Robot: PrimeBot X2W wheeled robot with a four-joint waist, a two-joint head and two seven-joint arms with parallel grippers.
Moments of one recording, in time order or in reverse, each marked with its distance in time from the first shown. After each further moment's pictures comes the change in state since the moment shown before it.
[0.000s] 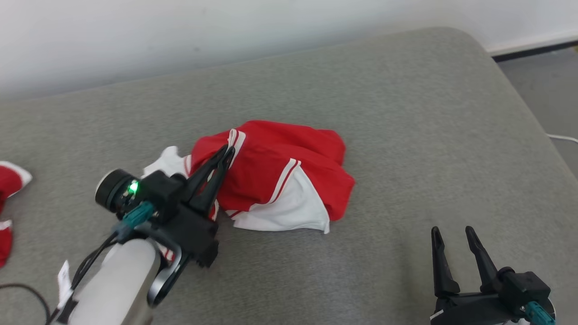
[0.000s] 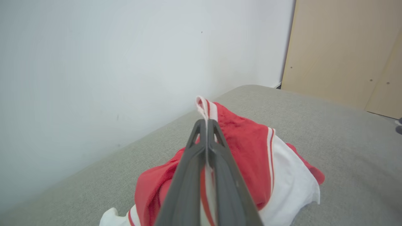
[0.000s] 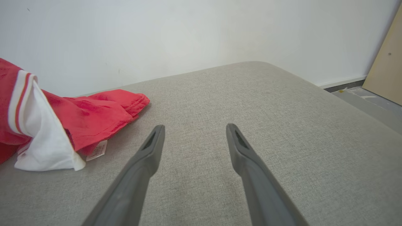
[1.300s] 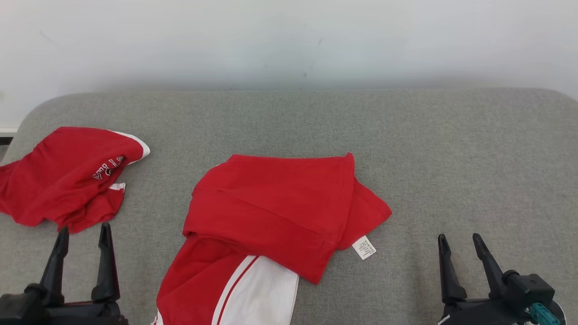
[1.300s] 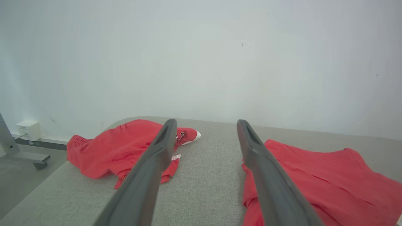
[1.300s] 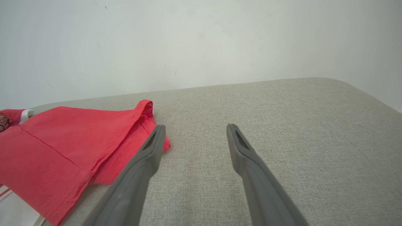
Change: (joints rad) left arm 0.600 -0.082 0.607 -0.353 0.050 0.105 -0.014; right arm 0.027 0.001 -0.039 -0.035 -0.039 0.000 0.068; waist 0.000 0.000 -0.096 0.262
